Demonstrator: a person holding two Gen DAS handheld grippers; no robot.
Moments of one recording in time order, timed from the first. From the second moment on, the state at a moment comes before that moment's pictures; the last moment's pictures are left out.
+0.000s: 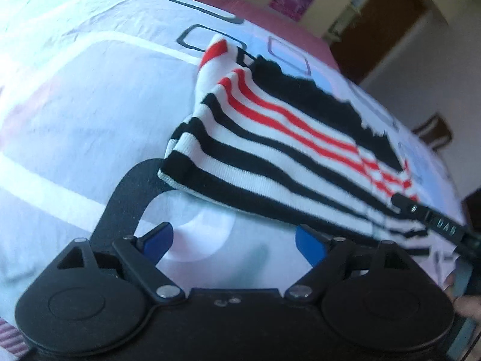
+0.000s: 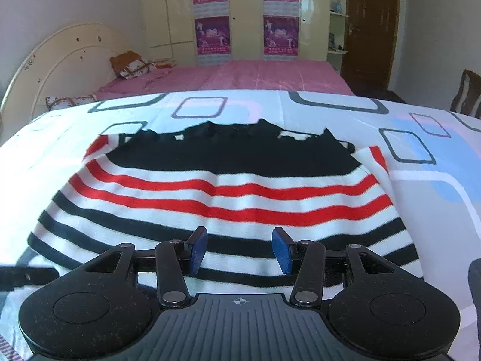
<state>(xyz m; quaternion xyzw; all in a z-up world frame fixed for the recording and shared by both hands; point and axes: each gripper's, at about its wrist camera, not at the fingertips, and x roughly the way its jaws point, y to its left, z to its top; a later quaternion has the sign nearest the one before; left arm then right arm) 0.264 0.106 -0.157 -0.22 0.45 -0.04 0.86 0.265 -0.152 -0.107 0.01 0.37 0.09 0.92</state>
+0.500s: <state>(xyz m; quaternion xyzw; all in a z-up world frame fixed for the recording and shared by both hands) 0.318 0.112 -0.182 -0.38 0.34 -0.06 0.86 0.306 -0.139 -0.119 -0.01 0.37 0.07 0.93</state>
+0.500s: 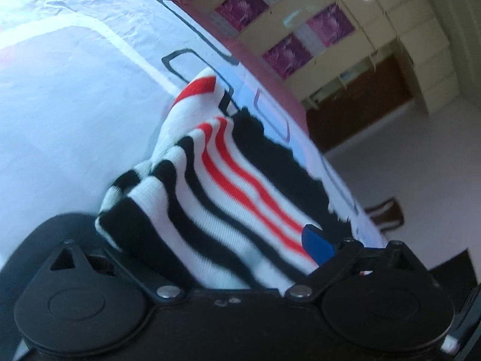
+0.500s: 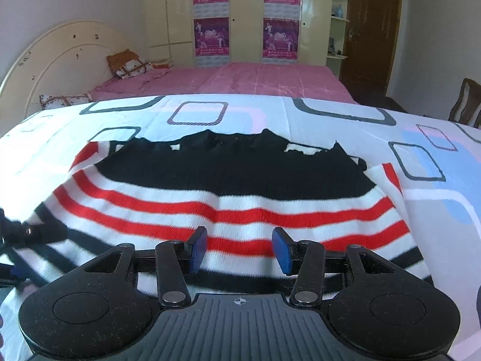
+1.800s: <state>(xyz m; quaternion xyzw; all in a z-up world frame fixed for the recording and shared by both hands) 0.306 0.046 -0.112 -0.29 0.25 0.00 0.92 0.343 -0.141 -0.154 -0.06 0.38 0.15 0.91</state>
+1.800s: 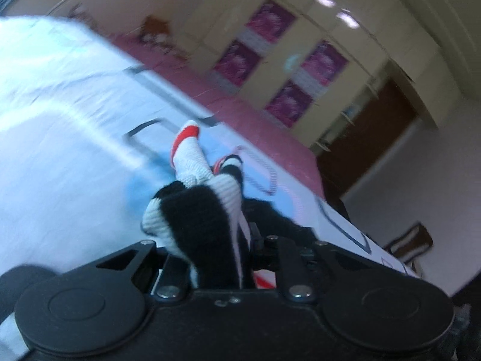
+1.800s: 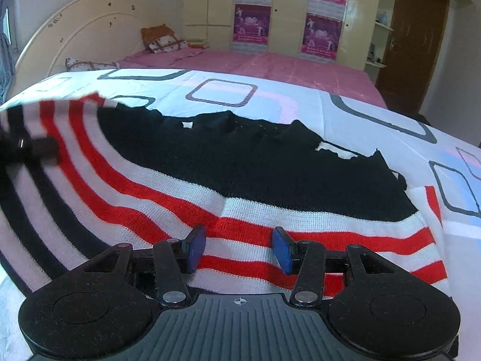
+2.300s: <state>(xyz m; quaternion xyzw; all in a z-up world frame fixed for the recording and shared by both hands) 0.318 -0.151 -0.105 -0.08 0.27 -0.20 0.94 0.314 -0.300 -0.123 0.05 0.36 0.06 0.93</state>
